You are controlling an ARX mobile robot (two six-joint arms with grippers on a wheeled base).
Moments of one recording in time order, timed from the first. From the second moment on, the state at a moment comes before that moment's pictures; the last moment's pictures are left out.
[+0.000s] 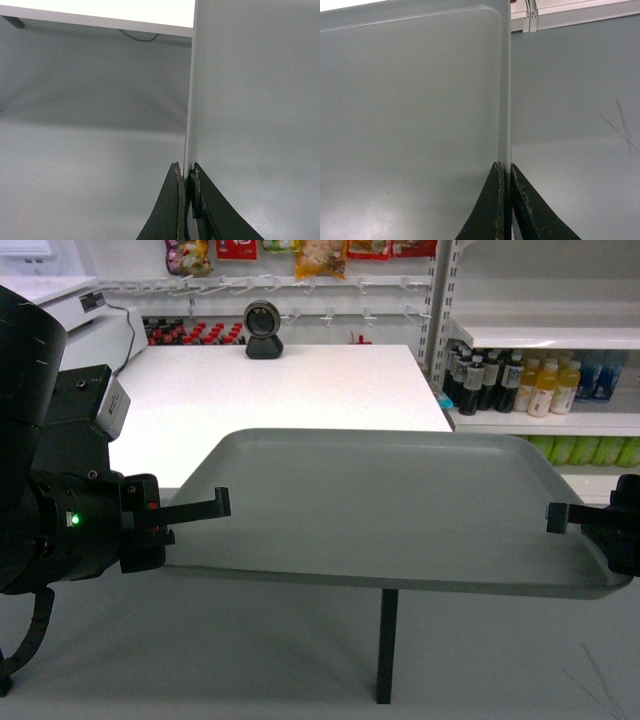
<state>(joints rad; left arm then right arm) -0.31 1.67 0.70 0.29 -0.24 -0.34 0.18 1.65 0.62 0.42 0.06 0.26</state>
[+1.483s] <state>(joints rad) -0.31 1.67 0.70 0.29 -0.24 -0.34 0.19 1.65 0.62 0.42 0.07 0.27</state>
